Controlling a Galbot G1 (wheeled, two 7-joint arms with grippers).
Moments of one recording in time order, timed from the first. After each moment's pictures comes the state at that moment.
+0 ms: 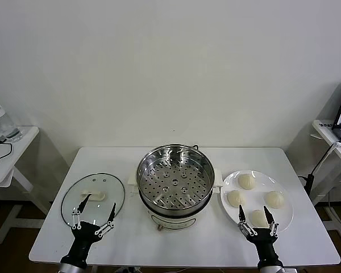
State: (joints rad) left arm 1.76 -1.18 -0.53 -2.06 0.09 -0.29 -0.10; right arm -1.69 1.19 0.53 1.94 0.38 0.29 0.21
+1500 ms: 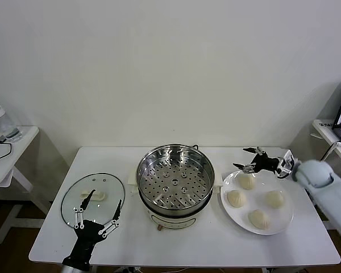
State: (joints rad) left arm 1.79 -1.20 -0.52 -2.14 0.12 -0.31 -0.10; right arm -0.31 0.65 -0.28 1.11 0.24 -0.01 -0.92
